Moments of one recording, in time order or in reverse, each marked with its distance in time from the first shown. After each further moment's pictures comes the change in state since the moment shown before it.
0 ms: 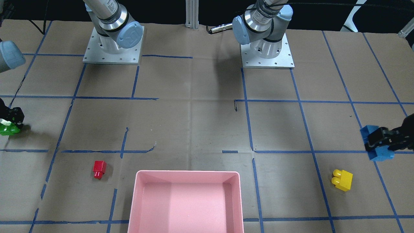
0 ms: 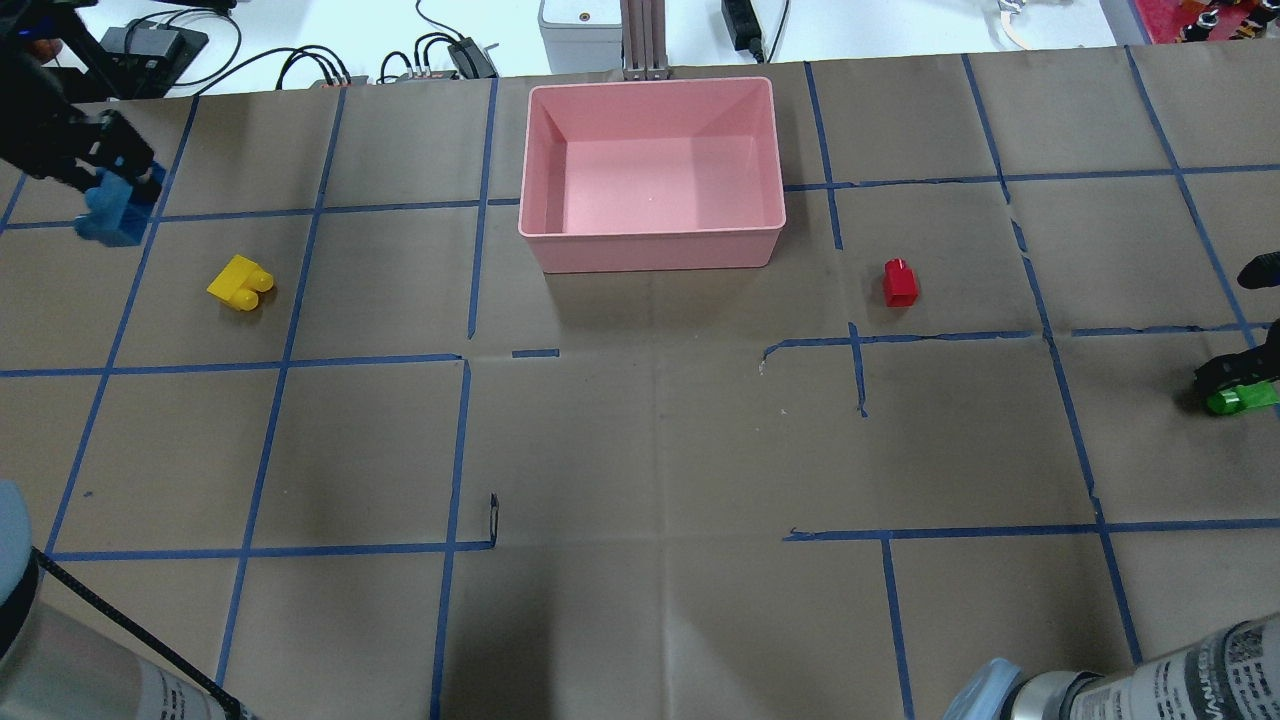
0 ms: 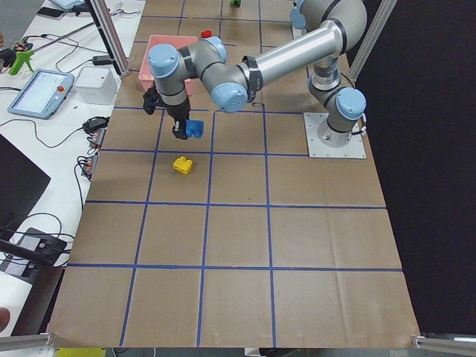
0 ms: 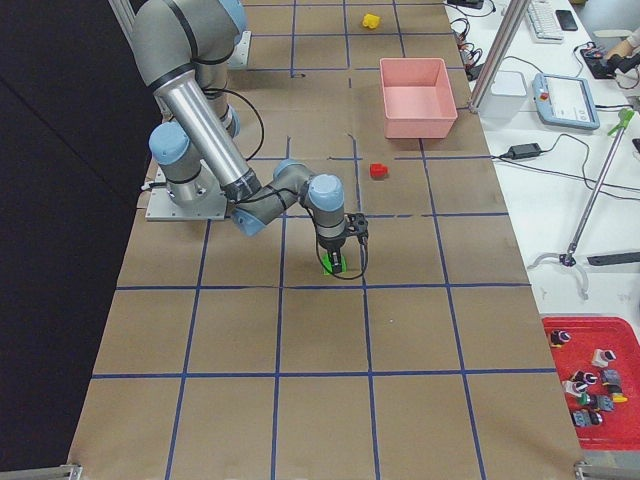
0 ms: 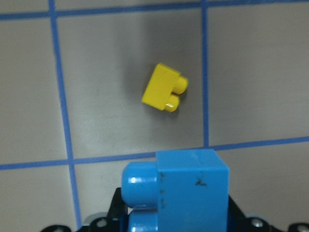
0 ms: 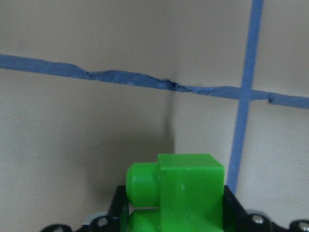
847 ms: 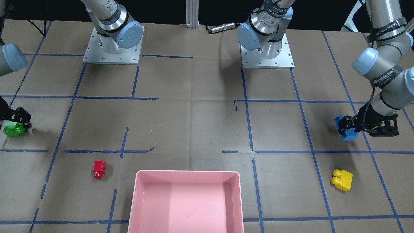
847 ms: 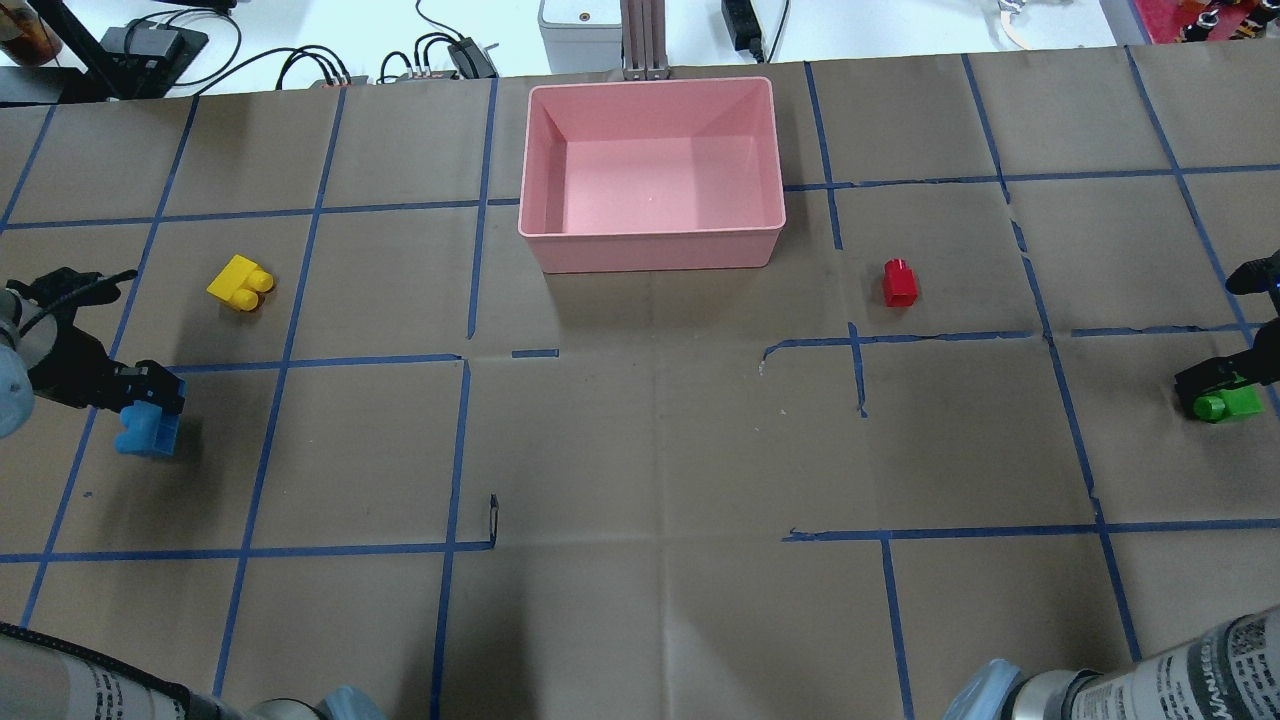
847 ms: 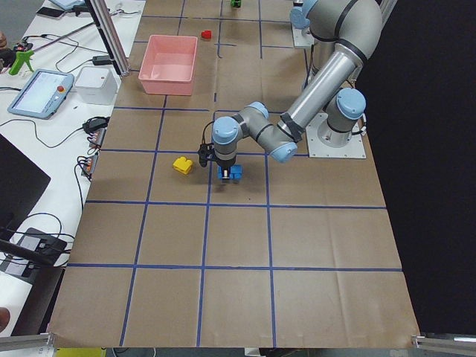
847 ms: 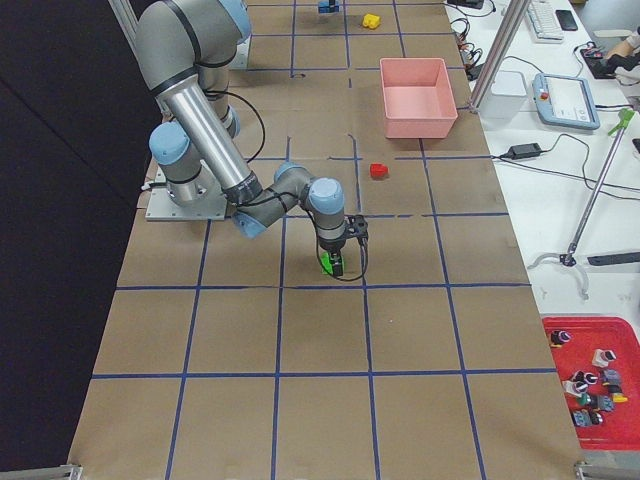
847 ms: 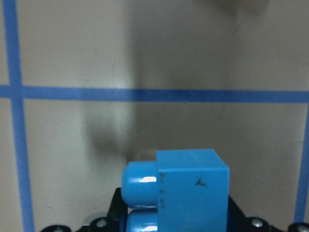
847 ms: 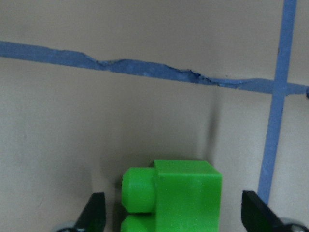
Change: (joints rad) left arm 0.317 0.138 -0.653 0.536 0.021 0.274; right arm -0.002 0.057 0.029 -0.033 0.014 -0.003
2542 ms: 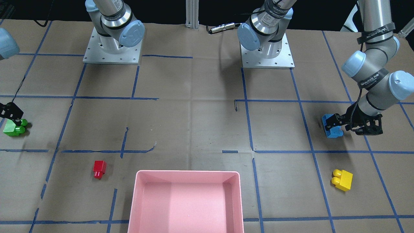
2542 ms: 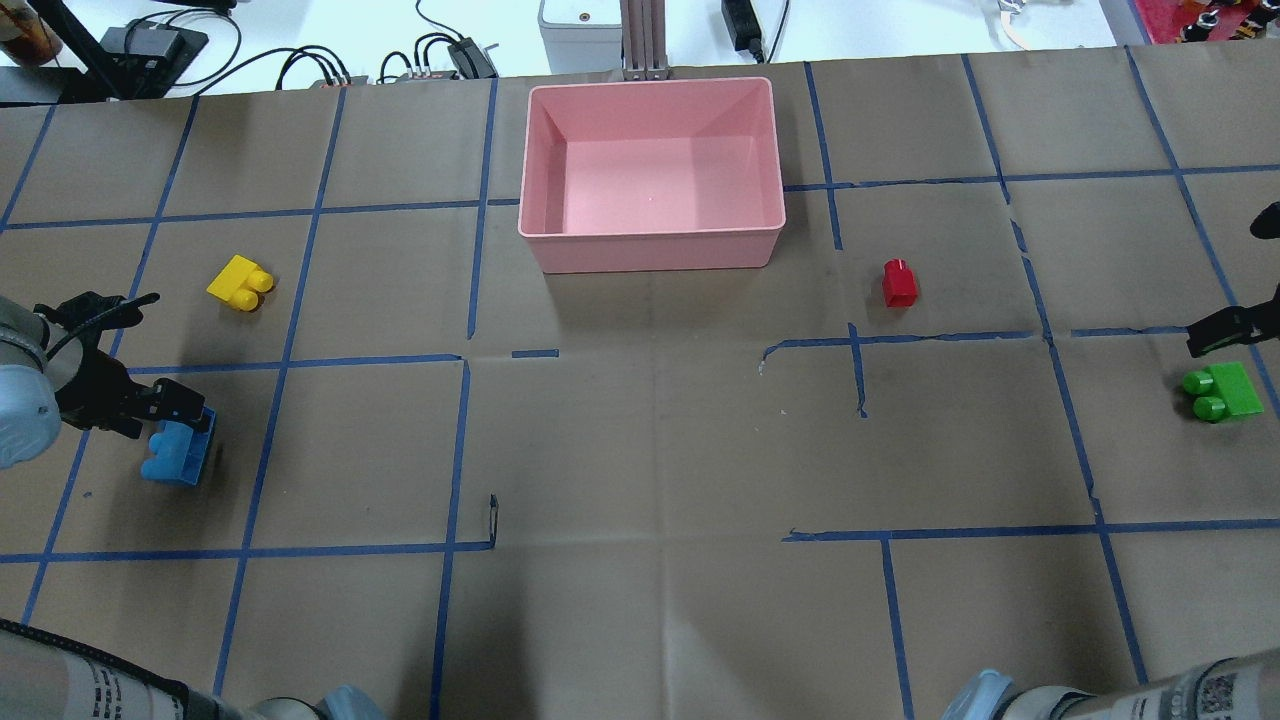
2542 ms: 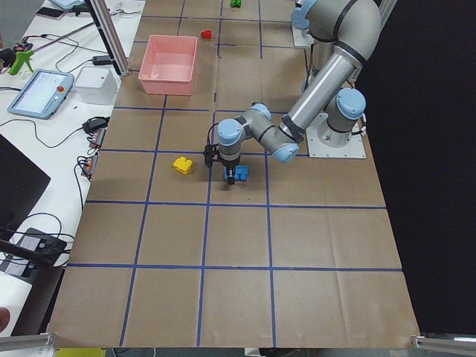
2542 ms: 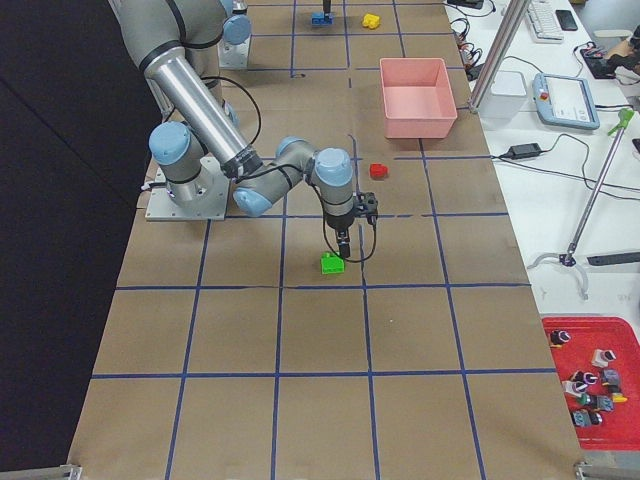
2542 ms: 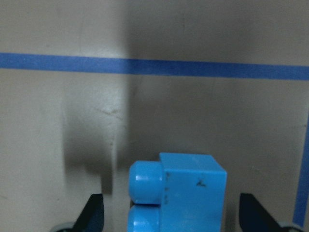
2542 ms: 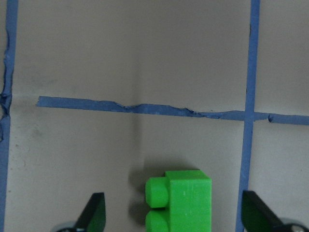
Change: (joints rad) left arm 0.033 -0.029 -0.167 0.153 0.005 0.004; right arm 0.054 -0.099 -0.056 0.115 0.011 0.086
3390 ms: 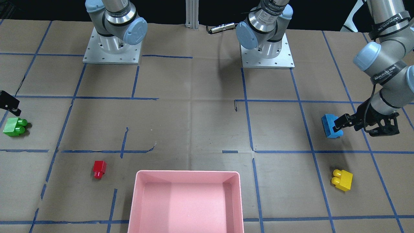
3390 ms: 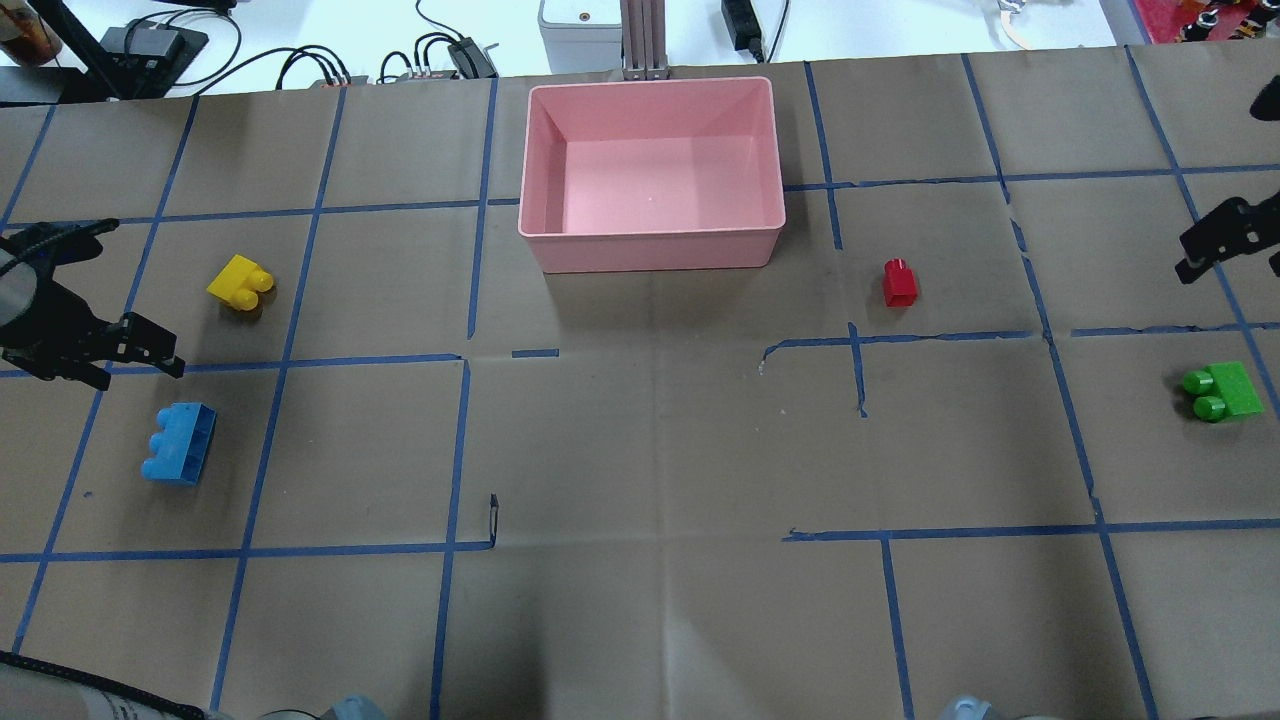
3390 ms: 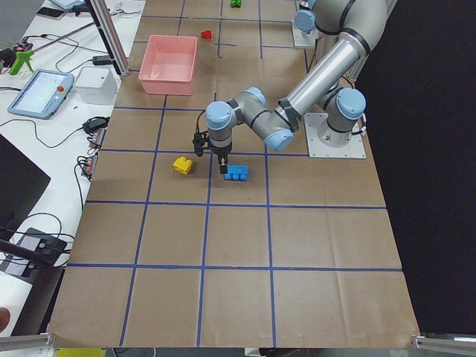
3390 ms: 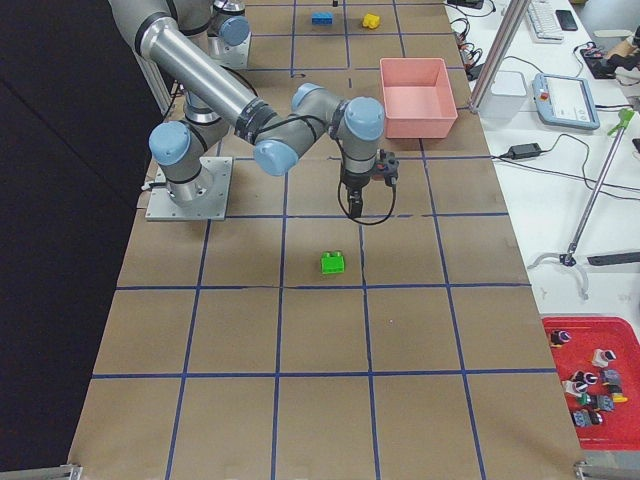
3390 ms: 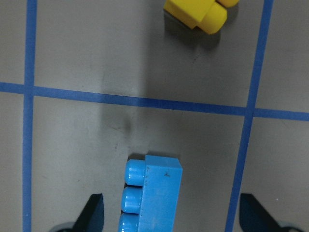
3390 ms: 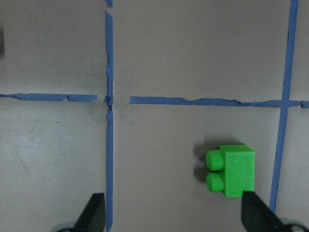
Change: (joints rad) left arm -0.061 0.040 0.104 -0.126 -0.009 -0.121; right arm 0.085 -0.096 -0.199 0.478 -0.004 0.167
